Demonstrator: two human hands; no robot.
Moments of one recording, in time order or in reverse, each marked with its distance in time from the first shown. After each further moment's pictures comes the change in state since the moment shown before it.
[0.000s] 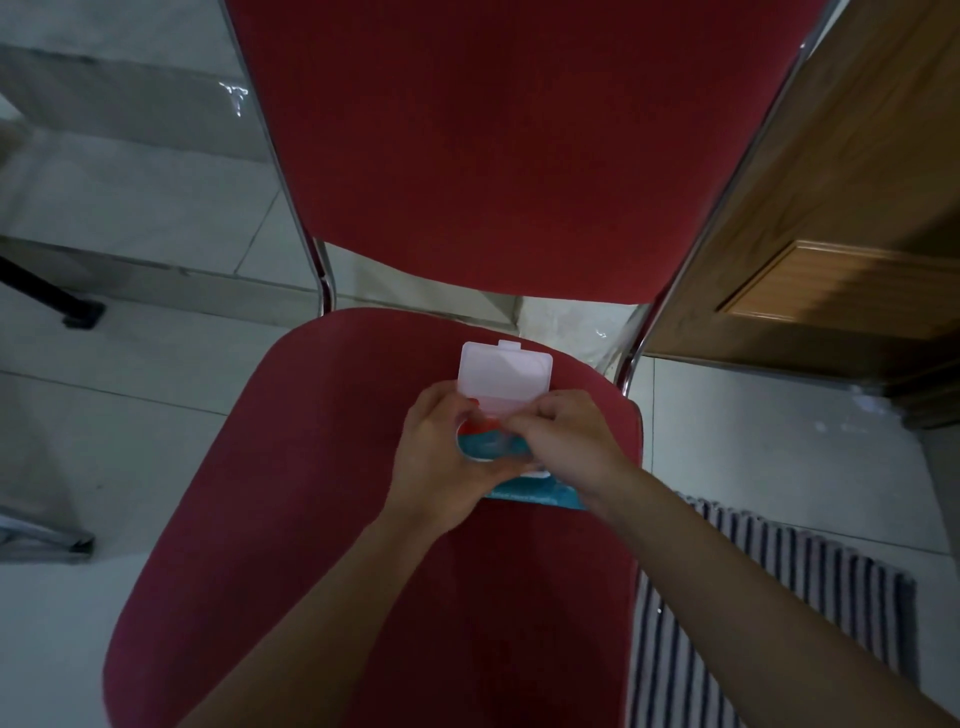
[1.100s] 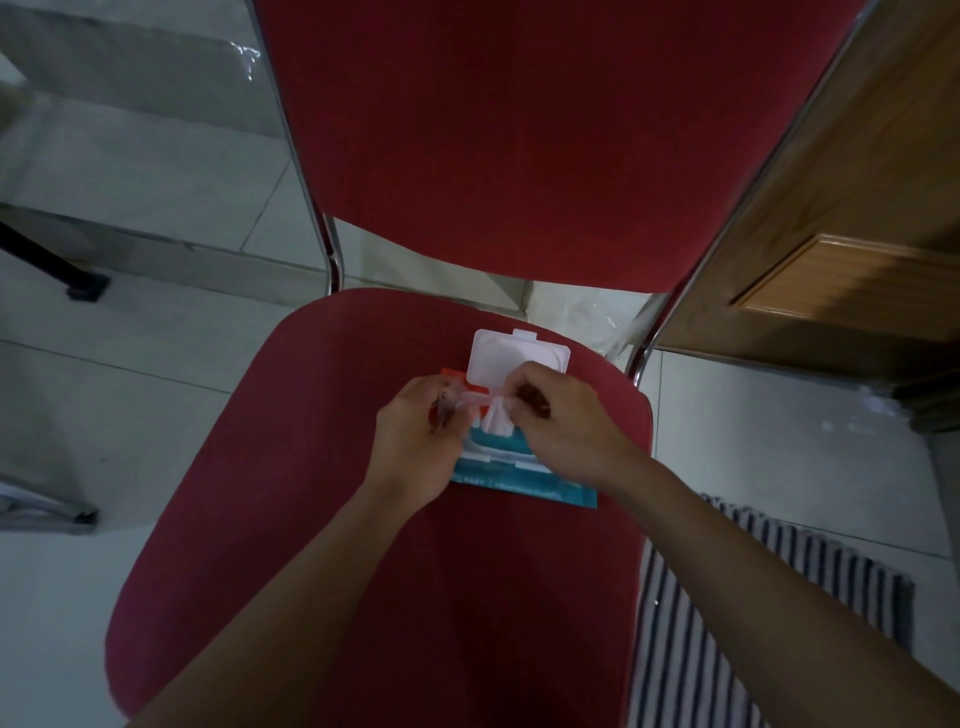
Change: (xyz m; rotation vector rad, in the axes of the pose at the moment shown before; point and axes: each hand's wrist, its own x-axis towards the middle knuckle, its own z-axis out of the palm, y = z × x) left_hand 0.006 -0.013 -0.014 -0.063 0.073 -0.095; right_hand 0.005 0.000 0.000 -0.268 -0.135 -0.429
